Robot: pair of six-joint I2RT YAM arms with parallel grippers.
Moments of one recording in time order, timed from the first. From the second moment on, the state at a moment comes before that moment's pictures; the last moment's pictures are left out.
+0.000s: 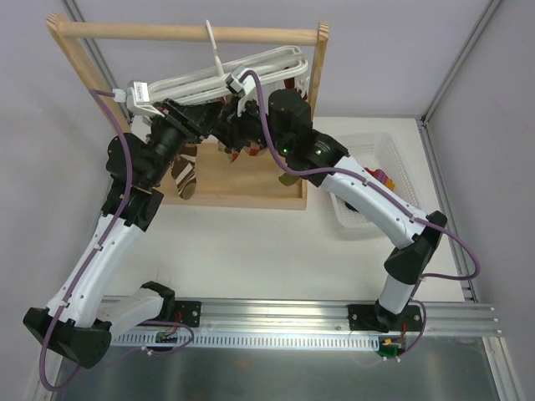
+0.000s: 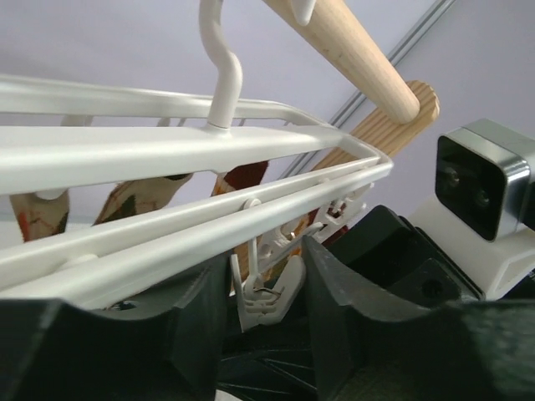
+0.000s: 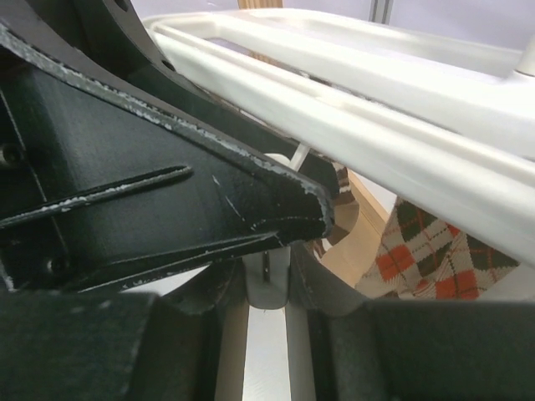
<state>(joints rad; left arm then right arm) -0.37 1.02 1.16 0.16 0.11 -0.73 0.93 1.76 1.97 -0.23 -0.19 0.07</state>
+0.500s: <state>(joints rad) -0.37 1.02 1.16 0.18 0.04 -0.73 0.95 1.75 1.99 -0.42 -0.23 0.06</state>
